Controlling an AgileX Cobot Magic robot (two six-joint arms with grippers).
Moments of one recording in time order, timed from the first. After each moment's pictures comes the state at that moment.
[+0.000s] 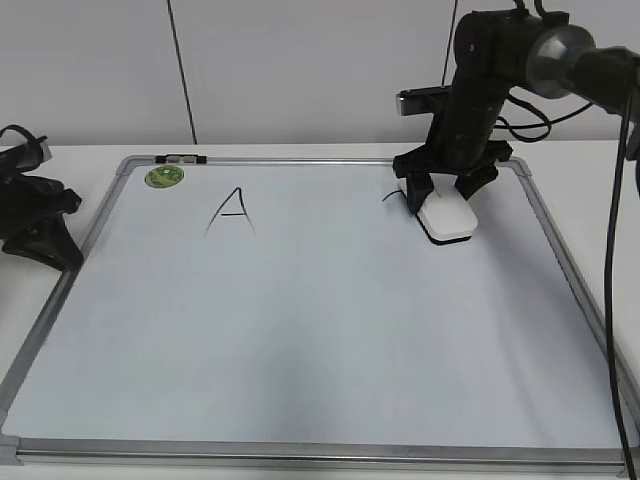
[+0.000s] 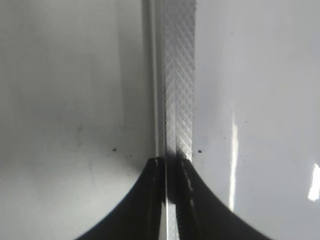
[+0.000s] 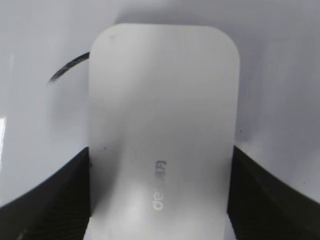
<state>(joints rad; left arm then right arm) 0.13 2.22 -1.54 -0.49 0.97 0.41 0.20 2.51 -2.29 0.03 1.23 -0.08</state>
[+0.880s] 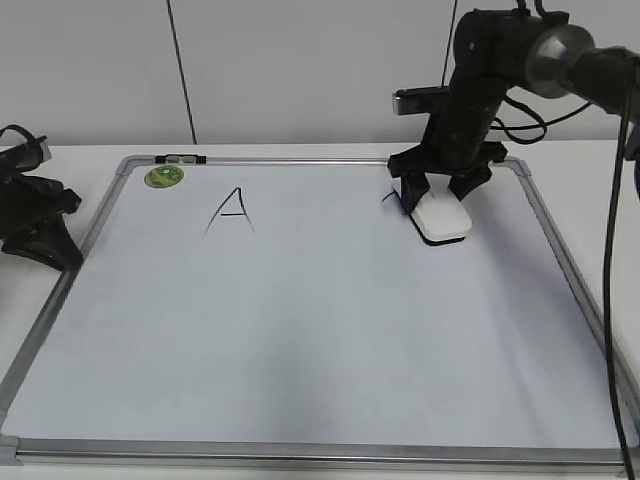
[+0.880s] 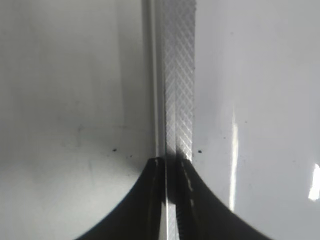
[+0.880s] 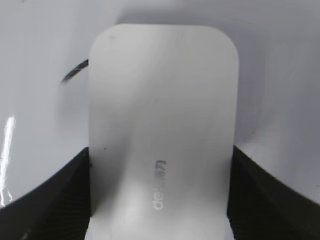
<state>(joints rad) 0.13 2.22 -1.54 -0.49 0.97 0.41 0.21 2.51 -2.29 0.09 1.23 -0.09</state>
